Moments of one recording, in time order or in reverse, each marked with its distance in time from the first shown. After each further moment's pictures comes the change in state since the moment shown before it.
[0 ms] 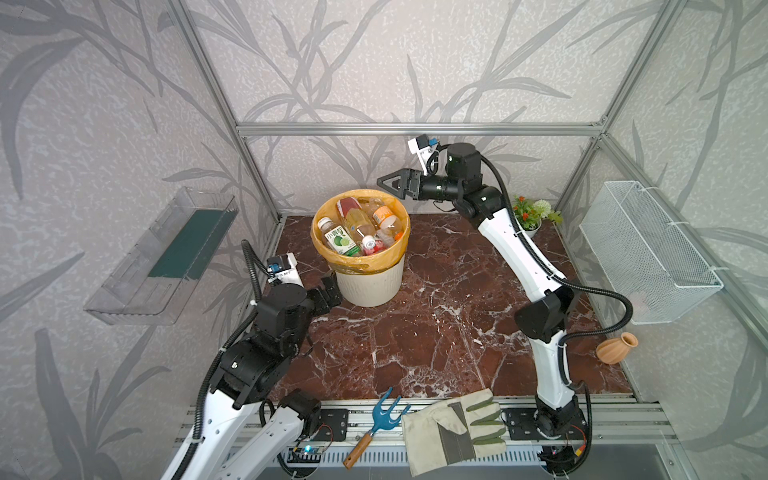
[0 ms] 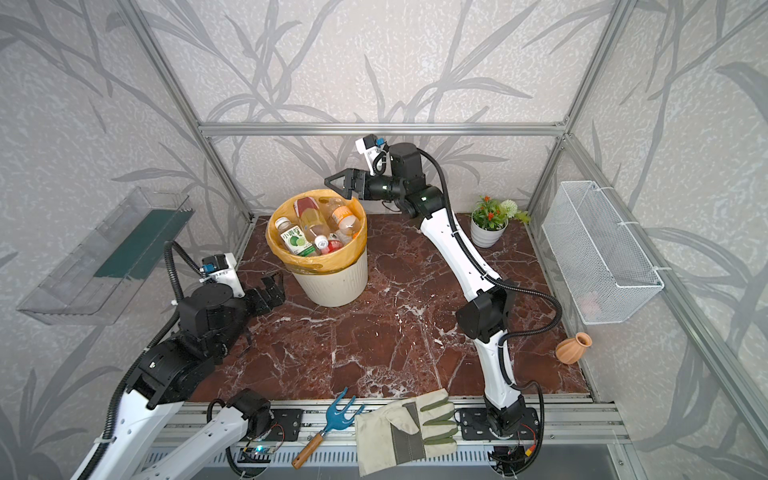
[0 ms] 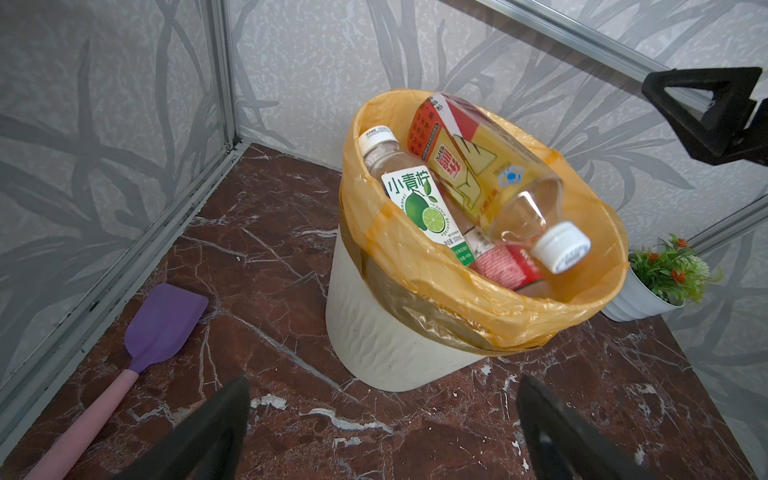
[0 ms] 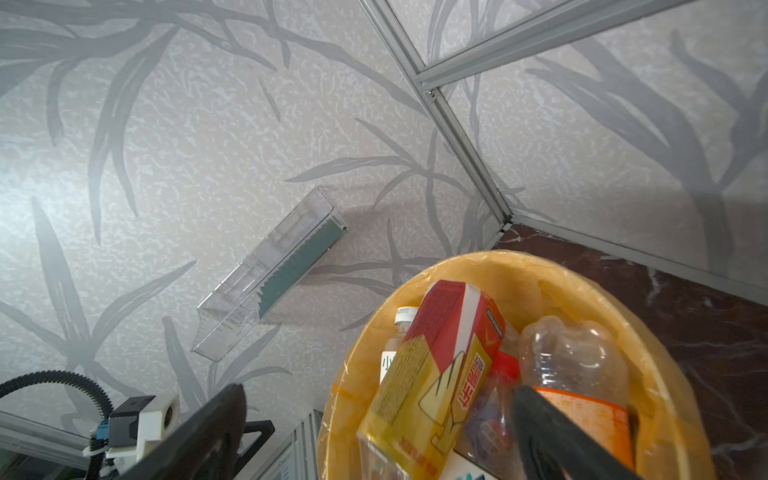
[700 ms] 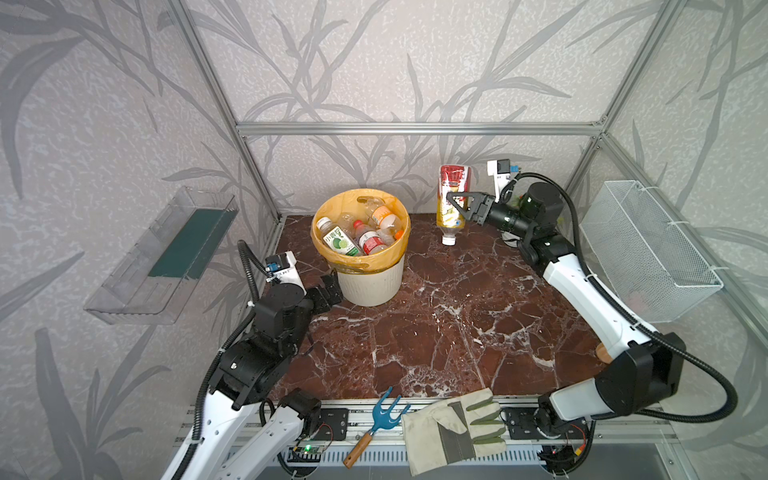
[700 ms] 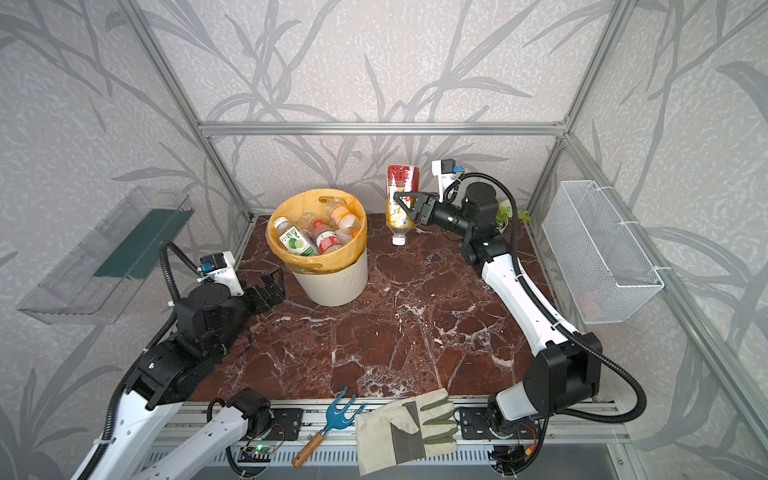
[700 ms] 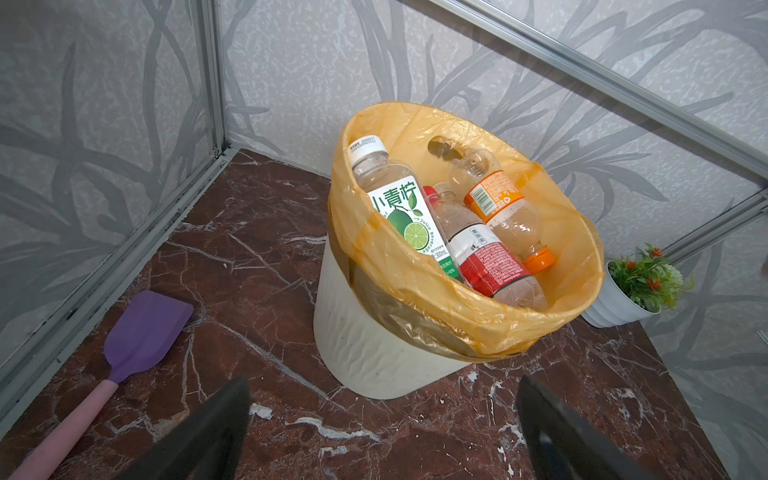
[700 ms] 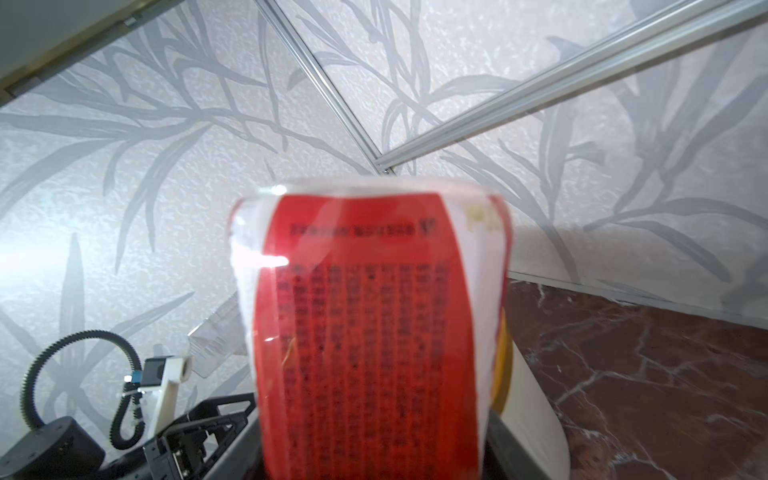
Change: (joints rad) left arm 0.000 -0.013 -0.002 0.033 0.013 -0.009; right arm -0.216 -0.660 -1.082 0.642 -0.013 0.121
